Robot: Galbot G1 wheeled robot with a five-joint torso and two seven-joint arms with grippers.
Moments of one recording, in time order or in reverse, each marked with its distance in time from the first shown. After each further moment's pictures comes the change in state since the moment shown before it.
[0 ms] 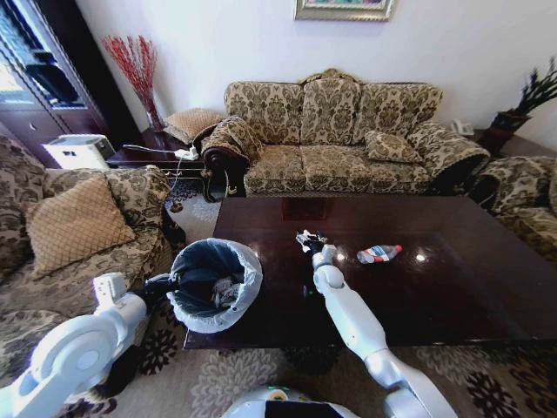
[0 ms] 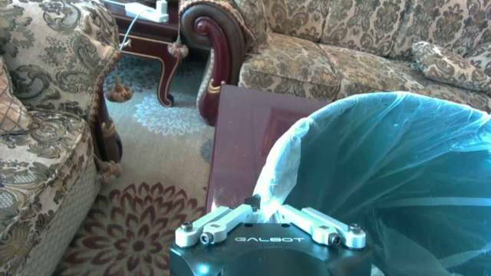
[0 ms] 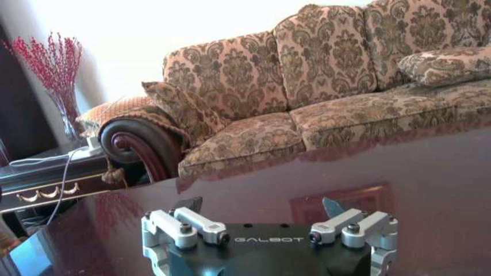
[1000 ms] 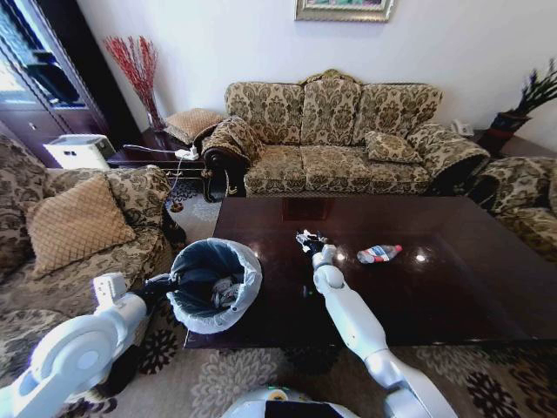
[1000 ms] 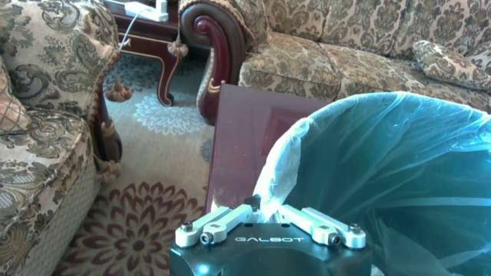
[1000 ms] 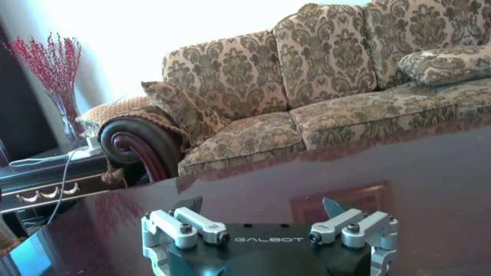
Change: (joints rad) left arm 0.000 0.000 0.000 0.001 0.000 0.000 0.000; right arm -0.001 0.000 0.000 0.002 0.002 0.000 0.000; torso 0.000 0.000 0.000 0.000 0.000
